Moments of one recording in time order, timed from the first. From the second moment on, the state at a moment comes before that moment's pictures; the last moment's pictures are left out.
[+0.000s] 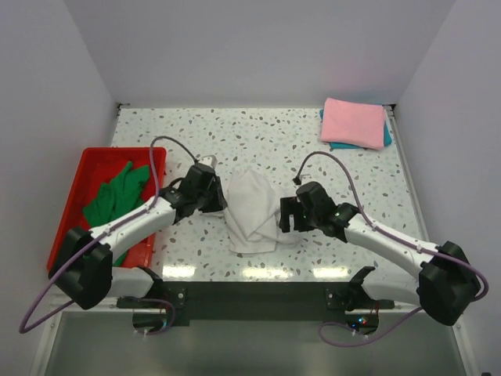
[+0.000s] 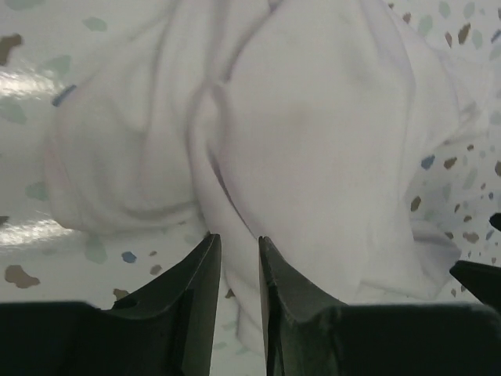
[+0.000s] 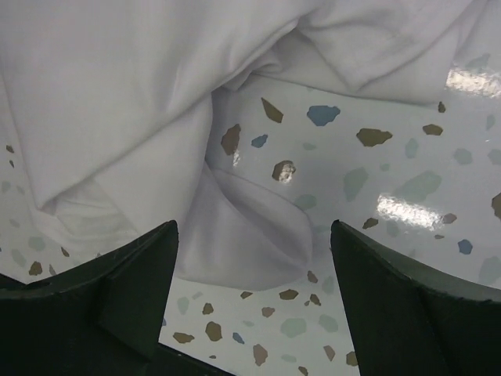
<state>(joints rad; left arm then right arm) -0.54 1.33 0.82 -0.35 -0.05 -0.63 0.68 1.19 0.69 -0.41 0.08 0.53</state>
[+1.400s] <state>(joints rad) -0.82 1.31 0.51 -0.14 0.02 -0.73 0.89 1.09 0.51 -0.31 0.16 0.46</state>
